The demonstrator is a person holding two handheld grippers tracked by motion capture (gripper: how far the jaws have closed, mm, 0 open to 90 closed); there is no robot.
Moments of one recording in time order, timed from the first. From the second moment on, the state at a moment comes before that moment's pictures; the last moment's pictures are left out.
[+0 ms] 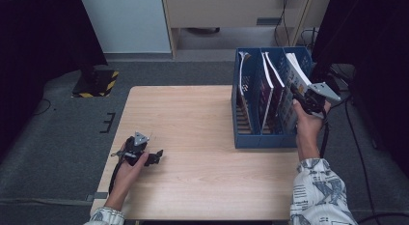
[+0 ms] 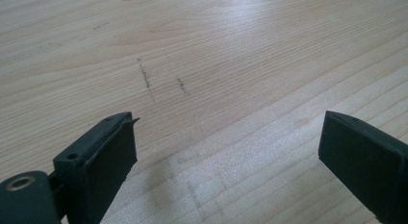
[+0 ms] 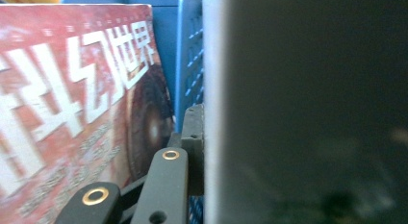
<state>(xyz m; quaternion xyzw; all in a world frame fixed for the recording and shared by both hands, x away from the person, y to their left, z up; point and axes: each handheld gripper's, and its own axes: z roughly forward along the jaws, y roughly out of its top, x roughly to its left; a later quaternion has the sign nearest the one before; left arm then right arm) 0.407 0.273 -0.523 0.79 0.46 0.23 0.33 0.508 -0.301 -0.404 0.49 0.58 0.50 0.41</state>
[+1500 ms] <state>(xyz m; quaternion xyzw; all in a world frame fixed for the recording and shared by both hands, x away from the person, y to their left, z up) 0.406 0.273 -0.522 0.79 0.46 0.23 0.34 0.518 -0.282 -0.407 0.48 0.60 0.47 0.44</state>
